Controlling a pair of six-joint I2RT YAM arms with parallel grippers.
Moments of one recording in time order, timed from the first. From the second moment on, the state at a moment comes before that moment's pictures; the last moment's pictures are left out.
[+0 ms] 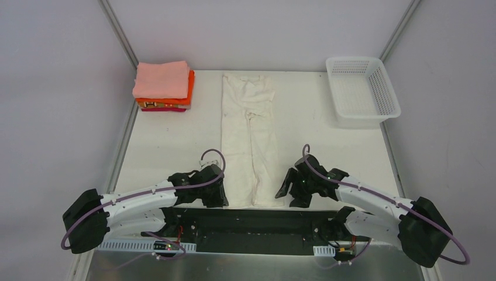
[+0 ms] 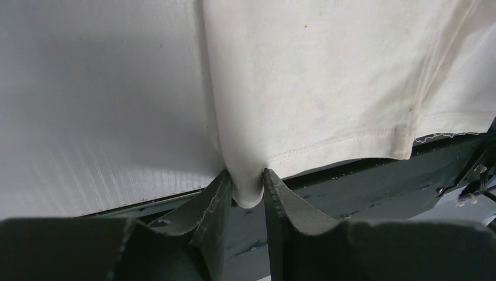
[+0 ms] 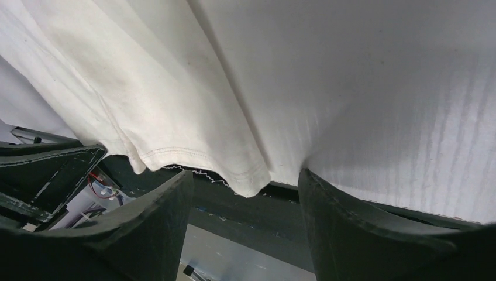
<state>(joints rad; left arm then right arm) -0.98 0.97 0.42 -0.52 -0.02 -1.12 0.78 1.03 0.44 -0.54 -0.20 1.16</state>
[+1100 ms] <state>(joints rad) -0.90 0.88 0.59 -0.51 -0.19 -1.05 0.74 1.09 0.67 -0.44 -0.14 1.10</state>
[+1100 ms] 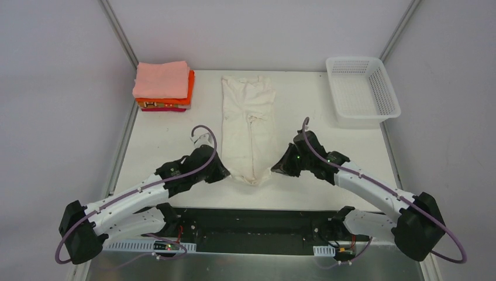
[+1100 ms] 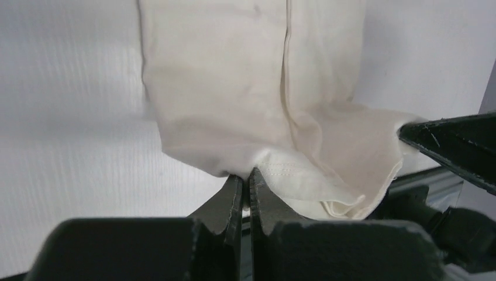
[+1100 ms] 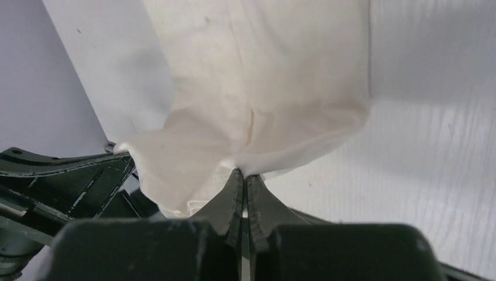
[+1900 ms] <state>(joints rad) -0.42 1.51 1.02 -0.28 -0.04 -0.69 0.41 1.72 1.17 -0.20 -0.24 0.96</state>
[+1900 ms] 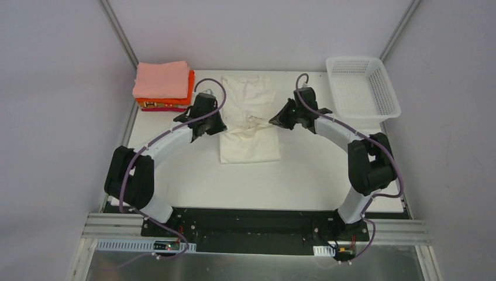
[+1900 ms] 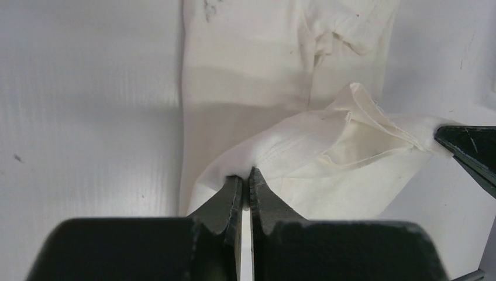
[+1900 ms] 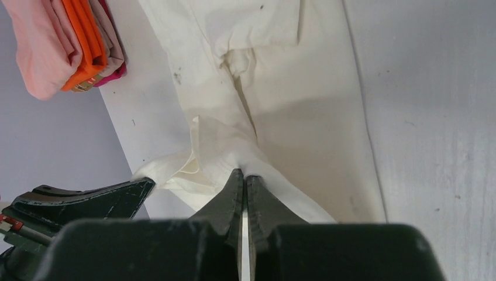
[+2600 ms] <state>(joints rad) -0.31 1.86 1.21 -0.25 0.13 -0.63 0.32 2.01 1.34 -0.18 -0.33 0.97</state>
